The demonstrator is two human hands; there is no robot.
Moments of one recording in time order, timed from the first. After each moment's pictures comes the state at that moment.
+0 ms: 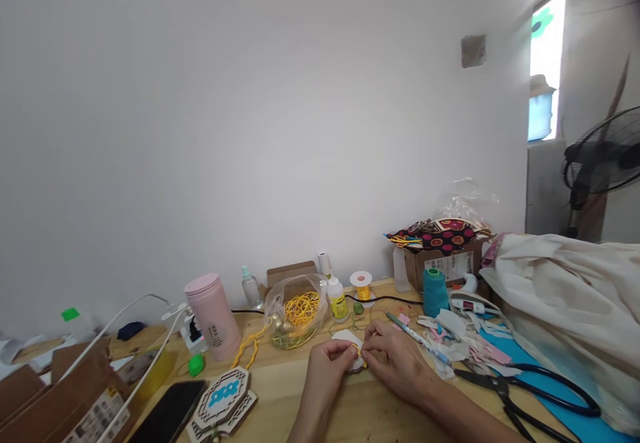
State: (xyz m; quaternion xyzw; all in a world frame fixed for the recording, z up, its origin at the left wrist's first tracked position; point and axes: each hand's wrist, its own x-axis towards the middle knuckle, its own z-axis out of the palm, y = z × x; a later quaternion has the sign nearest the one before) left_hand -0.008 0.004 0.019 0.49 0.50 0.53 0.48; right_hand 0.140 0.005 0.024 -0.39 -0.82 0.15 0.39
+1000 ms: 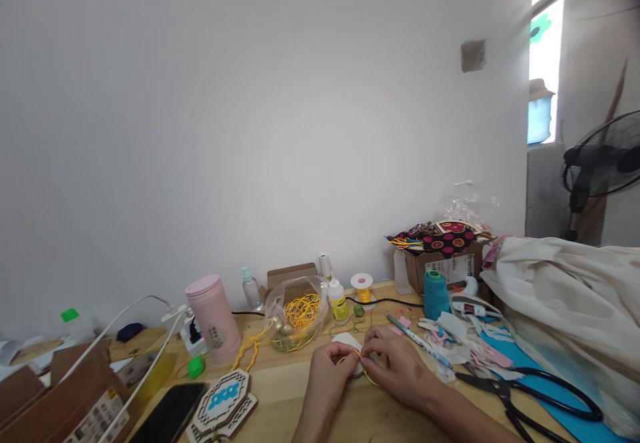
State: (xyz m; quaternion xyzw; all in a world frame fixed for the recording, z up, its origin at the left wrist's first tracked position) left_hand -0.004 0.001 0.022 0.52 0.53 0.52 0.43; right_hand 0.137 0.008 0.016 -0.38 -0.82 0.15 0.40
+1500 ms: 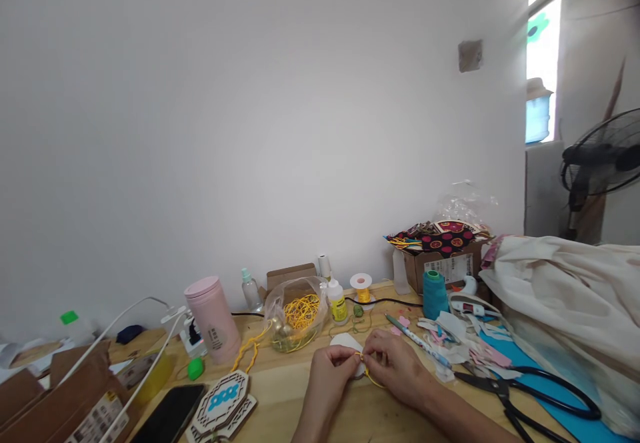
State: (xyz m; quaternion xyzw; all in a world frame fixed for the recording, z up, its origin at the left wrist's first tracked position) left_hand -0.008 0.004 0.013 0.53 0.51 0.50 0.45; right_hand 0.135 0.011 0.011 -0.42 -0.80 0.18 0.38
